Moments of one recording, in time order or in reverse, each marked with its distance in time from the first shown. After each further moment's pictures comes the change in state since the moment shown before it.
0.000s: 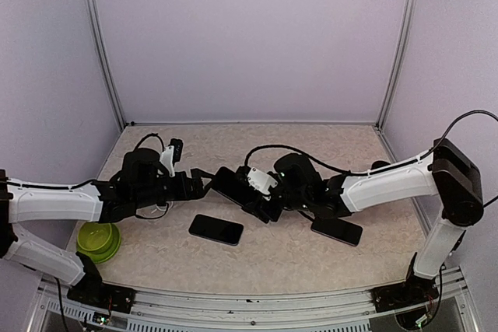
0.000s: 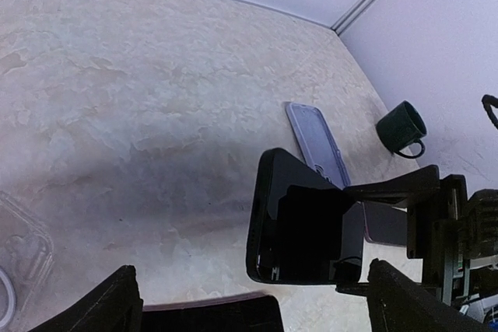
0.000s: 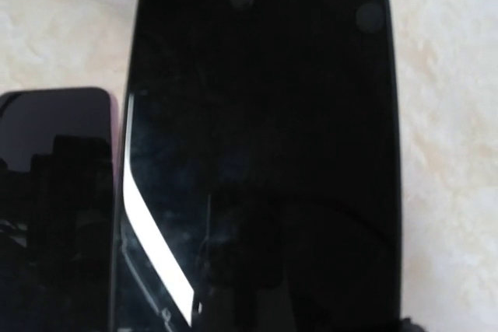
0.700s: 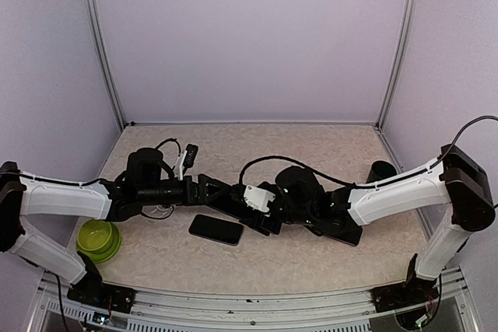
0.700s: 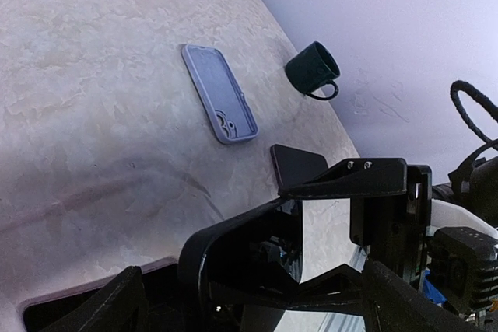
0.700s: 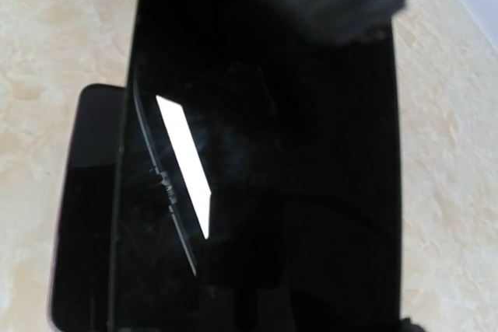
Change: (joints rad) left arm 0.028 0.087 -0.004 0.128 0.375 -0.055; right arm 0.099 -0.078 -0.095 0.076 0.035 -0.132
